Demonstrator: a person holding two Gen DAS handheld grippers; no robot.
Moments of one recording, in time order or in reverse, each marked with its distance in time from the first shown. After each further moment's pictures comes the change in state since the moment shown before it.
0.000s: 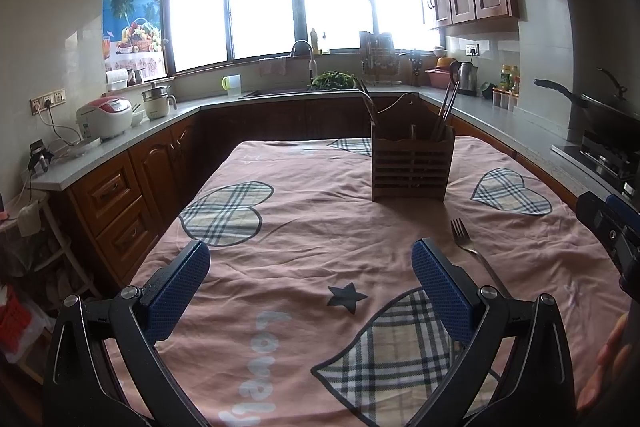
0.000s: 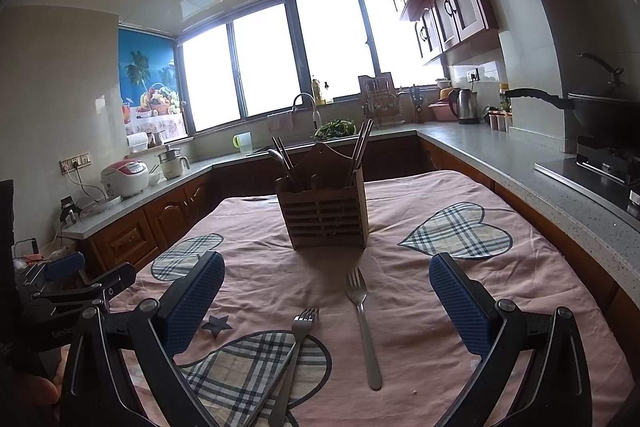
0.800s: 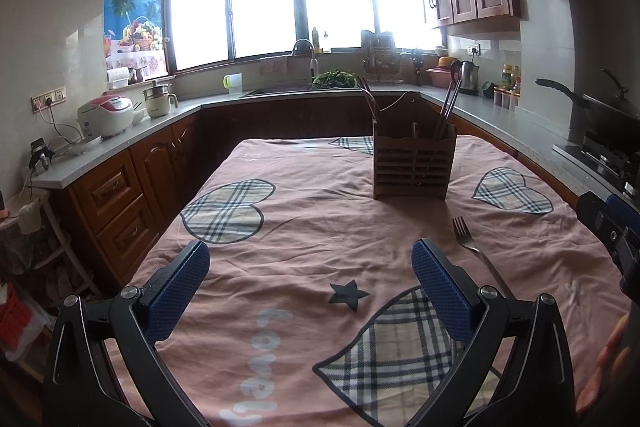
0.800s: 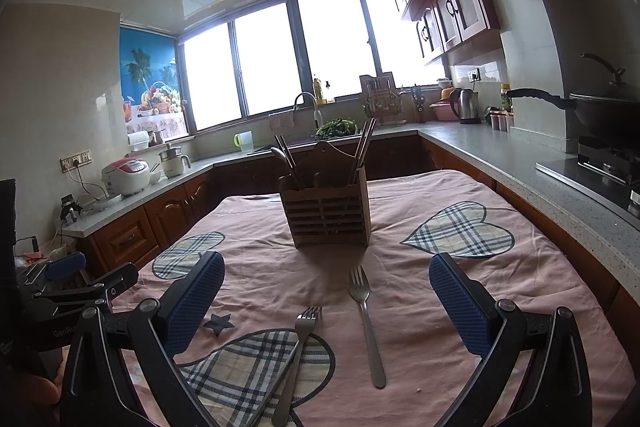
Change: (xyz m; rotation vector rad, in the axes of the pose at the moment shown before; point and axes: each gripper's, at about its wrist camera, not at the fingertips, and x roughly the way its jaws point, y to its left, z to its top) left arm 0.002 0.004 -0.003 -0.003 0.002 0.003; right arm 0.001 0.001 0.001 -0.002 0.000 0.001
